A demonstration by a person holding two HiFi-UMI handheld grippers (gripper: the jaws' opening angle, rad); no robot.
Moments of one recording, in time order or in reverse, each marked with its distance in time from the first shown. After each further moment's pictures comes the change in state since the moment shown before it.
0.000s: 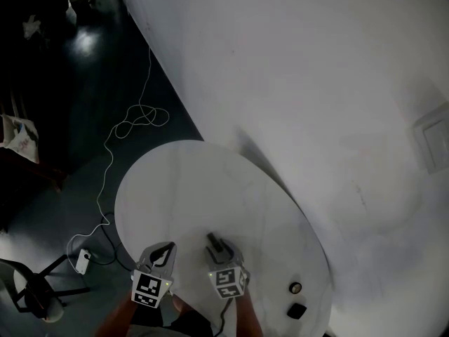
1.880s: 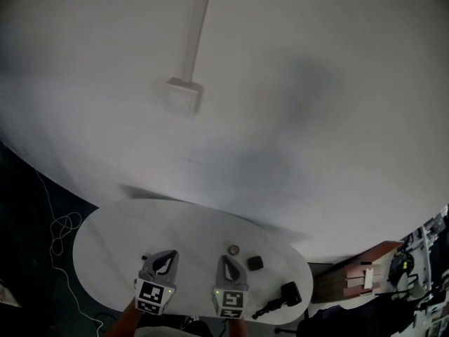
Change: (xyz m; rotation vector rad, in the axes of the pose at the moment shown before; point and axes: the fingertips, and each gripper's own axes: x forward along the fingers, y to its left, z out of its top) left arm -0.056 -0.232 0.181 0.383 -0.321 -0.646; right arm -0.366 -0.057 -0.002 0.505 -0.425 -1.012
